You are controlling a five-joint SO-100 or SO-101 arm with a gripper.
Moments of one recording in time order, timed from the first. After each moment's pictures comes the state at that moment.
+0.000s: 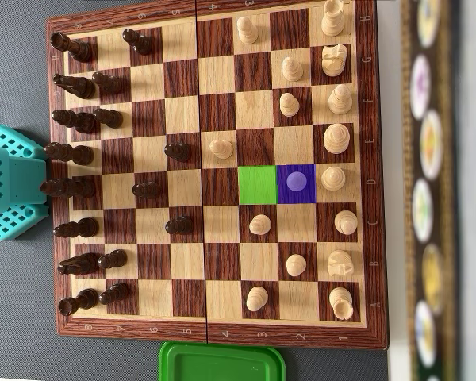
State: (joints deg) arm 0.0 192.0 179.9 -103.4 84.1
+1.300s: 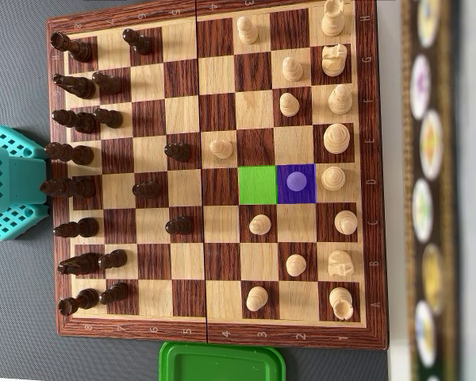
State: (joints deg) arm 0.0 192.0 179.9 -103.4 84.1
